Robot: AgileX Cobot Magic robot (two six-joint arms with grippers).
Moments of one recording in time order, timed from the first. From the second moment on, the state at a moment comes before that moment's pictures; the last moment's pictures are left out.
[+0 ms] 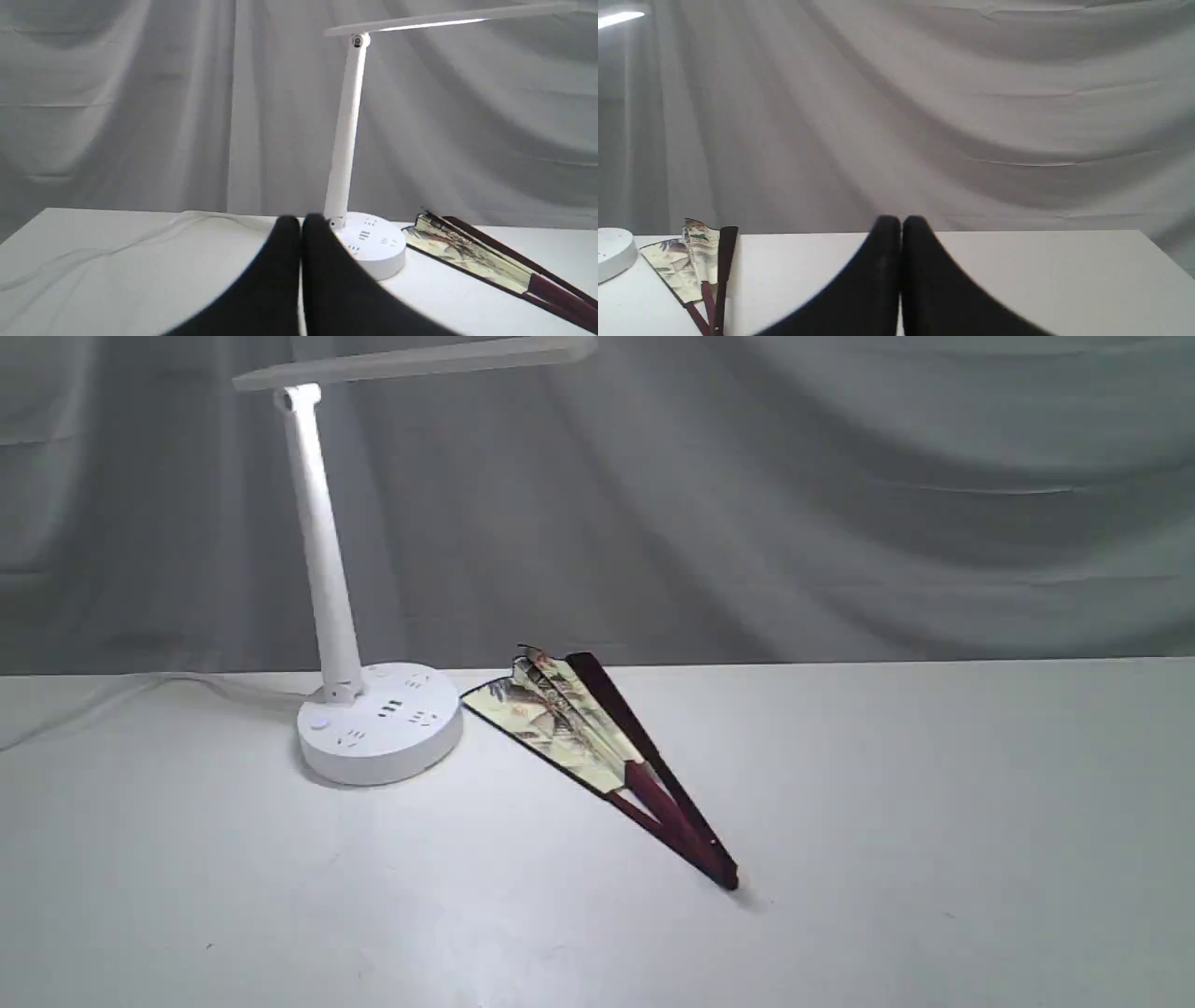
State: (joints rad) left arm -0.02 0.00 -0.20 -0.01 0.27 -0.06; right arm -0.15 0.00 -0.15 0.05 0.18 -0.03
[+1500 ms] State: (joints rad) left arm -0.02 0.39 -0.54 0.03 0.58 -0.18; right arm -0.15 0.49 -0.53 0.02 0.45 -0.02
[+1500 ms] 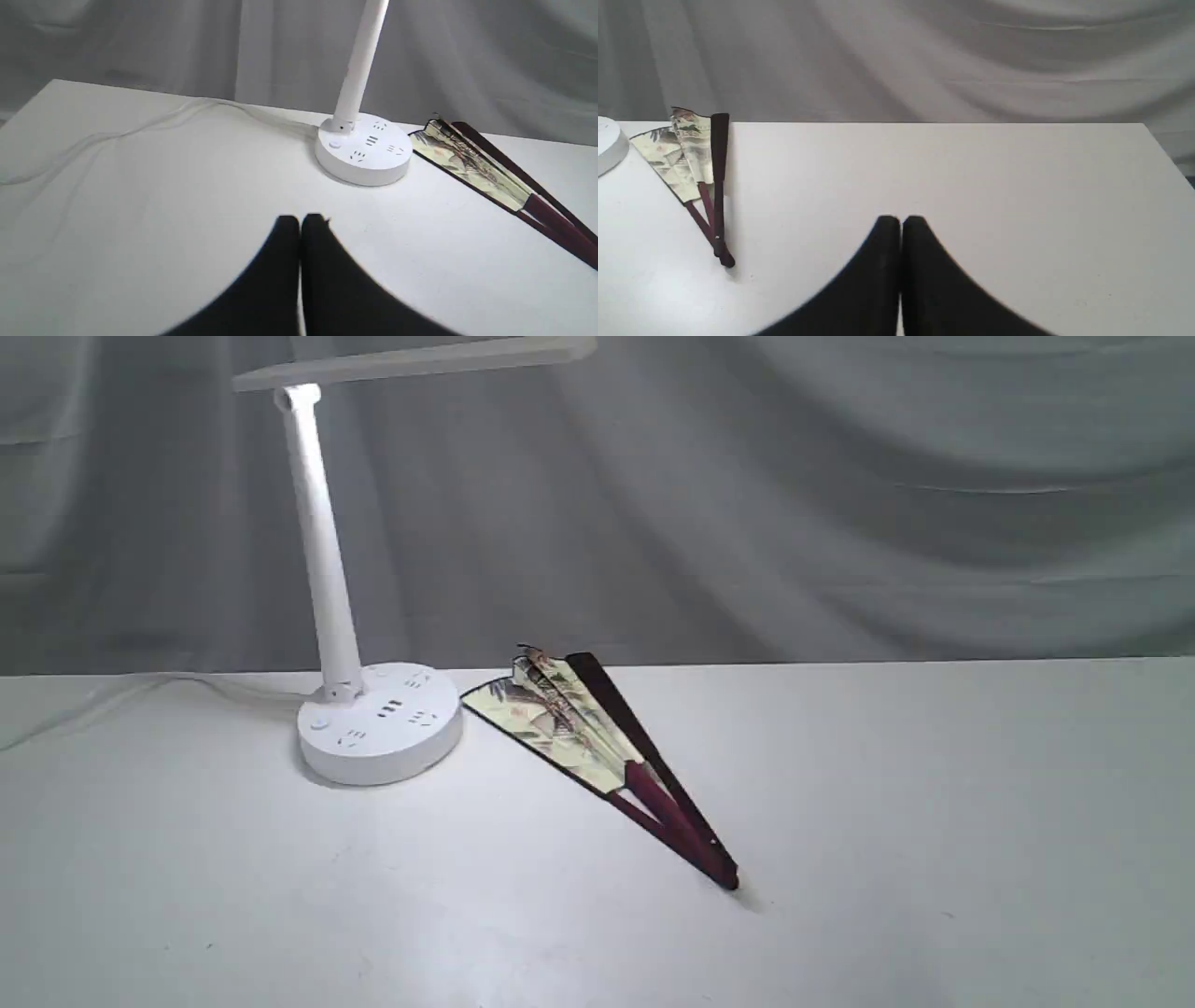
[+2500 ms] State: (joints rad) left arm -0.02 0.90 -0.55 -0.07 0.57 -0.04; right arm -0.15 0.95 -0.60 0.17 0.49 -0.11
